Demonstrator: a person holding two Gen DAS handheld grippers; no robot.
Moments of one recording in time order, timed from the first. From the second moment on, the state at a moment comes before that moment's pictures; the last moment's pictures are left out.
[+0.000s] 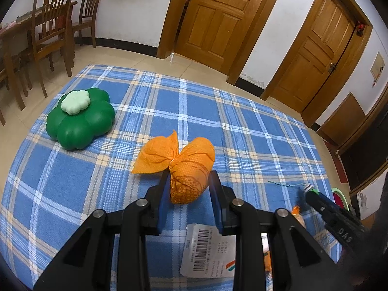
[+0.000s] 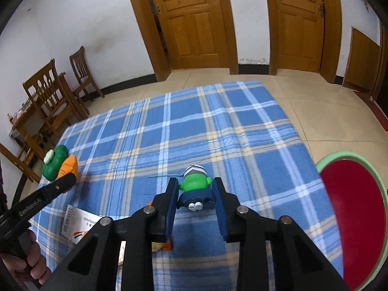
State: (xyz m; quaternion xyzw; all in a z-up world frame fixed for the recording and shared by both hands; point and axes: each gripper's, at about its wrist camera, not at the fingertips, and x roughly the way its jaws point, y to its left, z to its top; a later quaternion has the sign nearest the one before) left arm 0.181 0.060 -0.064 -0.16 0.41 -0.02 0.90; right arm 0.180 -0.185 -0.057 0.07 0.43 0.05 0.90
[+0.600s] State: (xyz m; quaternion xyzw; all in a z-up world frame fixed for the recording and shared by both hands) left arm 0.155 0.018 -0.028 -0.14 0.40 -0.06 0.91; right arm 0.129 -0.233 -0.022 0.12 0.39 0.02 0.91
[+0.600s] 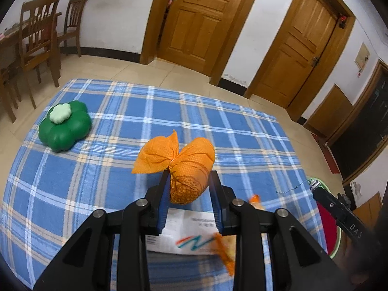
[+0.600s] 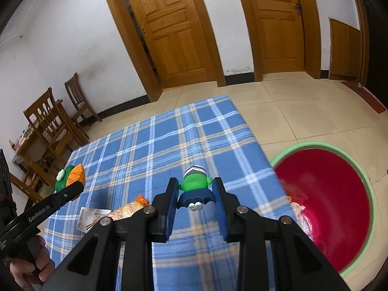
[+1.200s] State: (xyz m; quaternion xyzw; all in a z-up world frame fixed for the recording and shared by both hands) left arm 0.129 -0.060 -0.002 -0.09 0.40 -0.14 0.90; right arm 0.079 -0.313 -0.013 0.18 0.36 -0.04 0.92
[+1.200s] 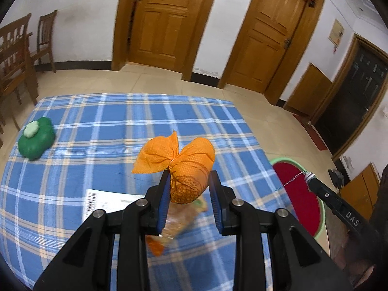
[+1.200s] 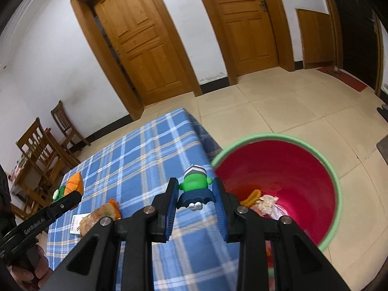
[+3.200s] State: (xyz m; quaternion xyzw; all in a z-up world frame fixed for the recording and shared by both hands) left arm 0.138 -0.269 -0.035 0.00 0.46 -0.30 0.84; right arm 0.013 -0.443 -0.065 0.28 0.36 -0.14 0.88
